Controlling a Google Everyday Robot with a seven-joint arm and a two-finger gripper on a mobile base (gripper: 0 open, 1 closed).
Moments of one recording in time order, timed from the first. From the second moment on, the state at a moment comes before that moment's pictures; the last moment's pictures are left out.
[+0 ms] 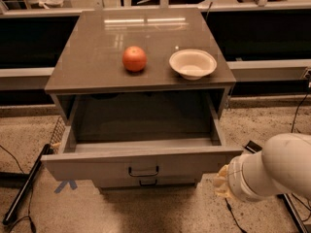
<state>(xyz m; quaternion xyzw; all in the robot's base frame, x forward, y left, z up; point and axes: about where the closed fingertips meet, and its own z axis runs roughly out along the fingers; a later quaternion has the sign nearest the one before) 0.369 -0.178 0.692 -0.66 0.73 0.01 0.18</state>
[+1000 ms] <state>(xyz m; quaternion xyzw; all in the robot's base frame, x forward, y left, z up) 0.430 -0.107 0.653 -0.68 0.69 0.02 0.26</state>
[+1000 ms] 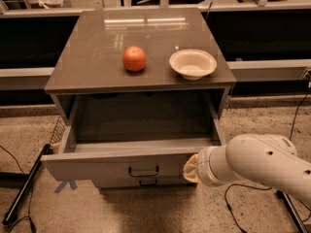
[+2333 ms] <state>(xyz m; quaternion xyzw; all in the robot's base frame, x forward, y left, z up) 0.498 -0.093 0.636 -0.67 0.69 0.04 0.28</state>
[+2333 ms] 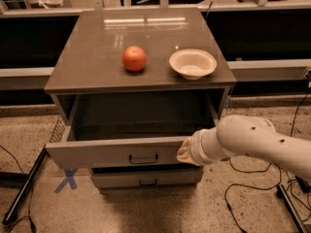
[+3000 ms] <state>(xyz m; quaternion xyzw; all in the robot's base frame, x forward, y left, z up) 0.552 -0.083 0.635 -0.67 0.68 0.05 0.29</state>
